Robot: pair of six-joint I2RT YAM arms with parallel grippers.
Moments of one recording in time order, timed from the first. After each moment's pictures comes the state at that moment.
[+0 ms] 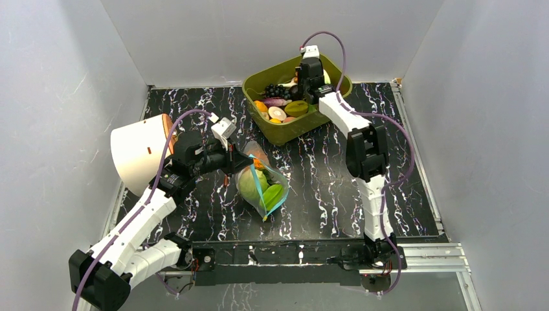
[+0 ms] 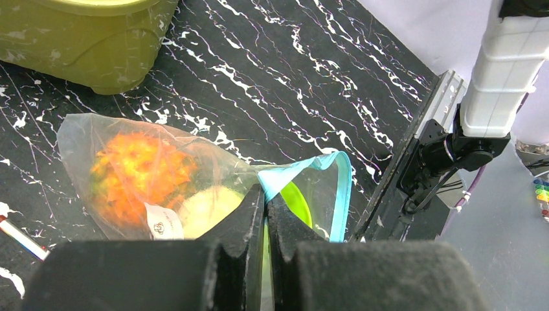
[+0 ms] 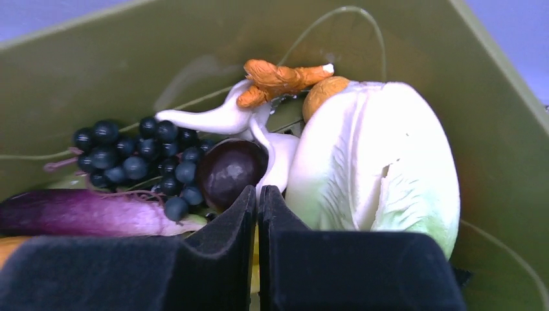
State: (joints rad) left arm -0.48 0.95 0.80 -0.20 0.53 -0.20; right arm 0.35 2.32 2.07 -0.16 0.28 0.08
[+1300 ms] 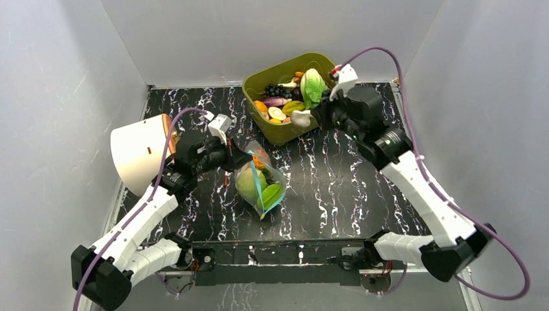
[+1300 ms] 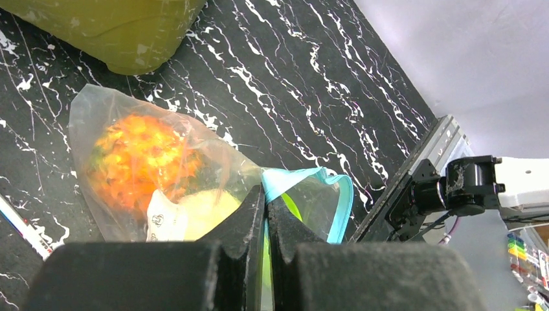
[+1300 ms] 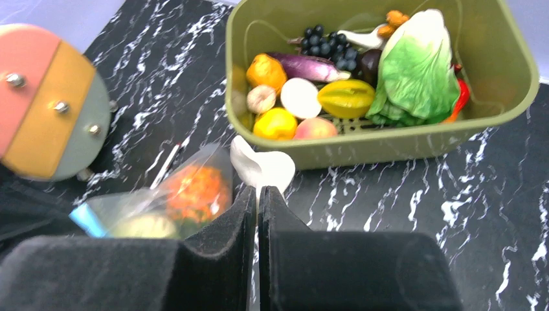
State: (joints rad) left arm -0.48 0.97 0.79 -0.18 0.42 -0.35; right arm 0.54 1.24 1.41 -0.46 0.04 0.15
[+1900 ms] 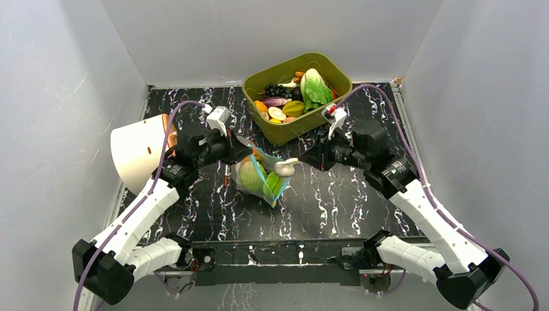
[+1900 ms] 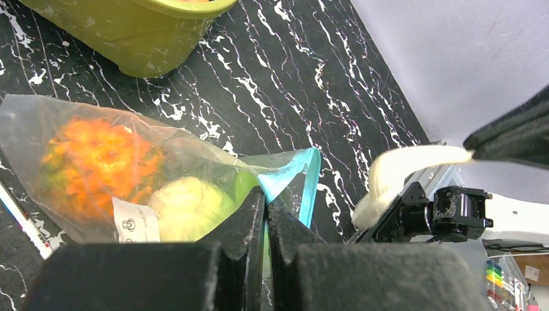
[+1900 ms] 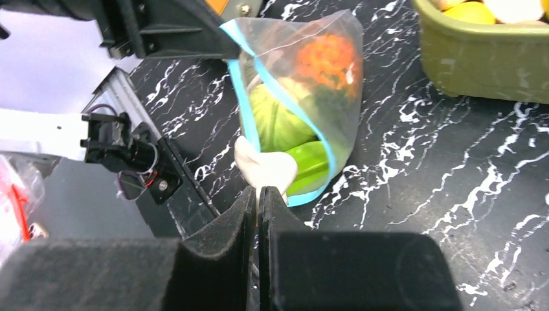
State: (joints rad) left arm -0.48 1.03 0.89 -0.25 0.37 -0.43; right arm 0.55 0.97 1.07 -0.46 -0.43 0.27
